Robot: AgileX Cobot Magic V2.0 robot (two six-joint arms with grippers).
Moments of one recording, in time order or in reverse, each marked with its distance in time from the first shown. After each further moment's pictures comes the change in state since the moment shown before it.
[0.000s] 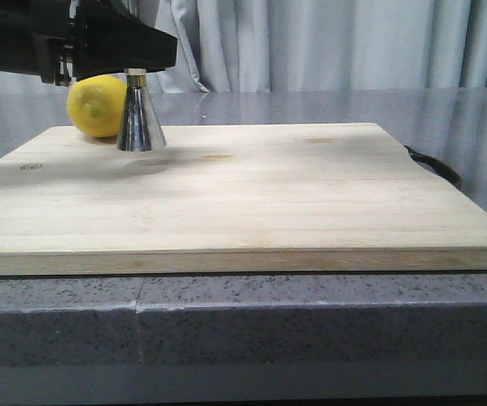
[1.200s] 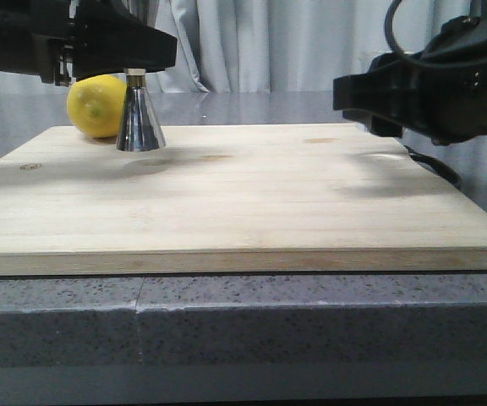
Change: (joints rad) left arm 0.000 0.000 0.000 0.000 0.000 0.000; right arm -0.033 -0.025 0.988 0.232 -1.425 0.217
